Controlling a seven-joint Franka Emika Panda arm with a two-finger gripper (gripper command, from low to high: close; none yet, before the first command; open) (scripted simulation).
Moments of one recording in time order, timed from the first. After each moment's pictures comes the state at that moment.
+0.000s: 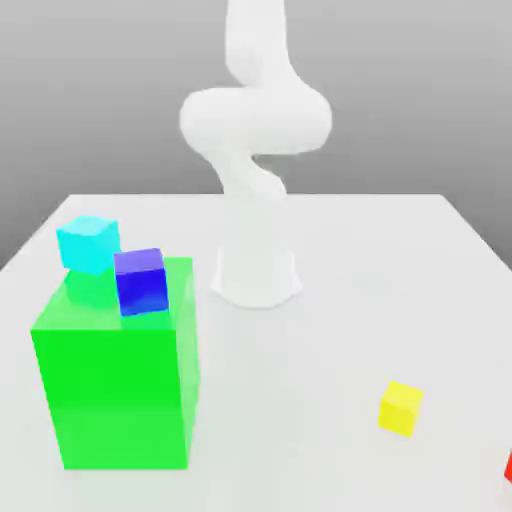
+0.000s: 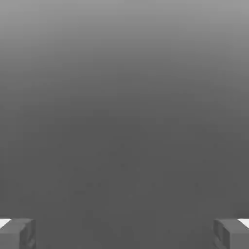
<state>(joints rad) 0.00 -0.71 0.04 -2.29 -0.02 2.32 0.83</state>
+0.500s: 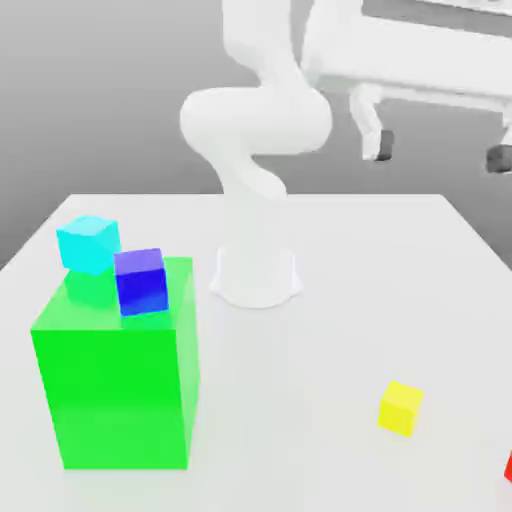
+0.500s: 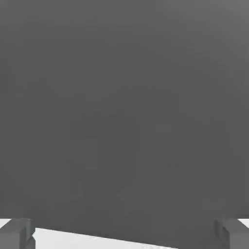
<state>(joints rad) 0.01 -0.16 0.30 -2.22 -0.21 2.42 1.03</state>
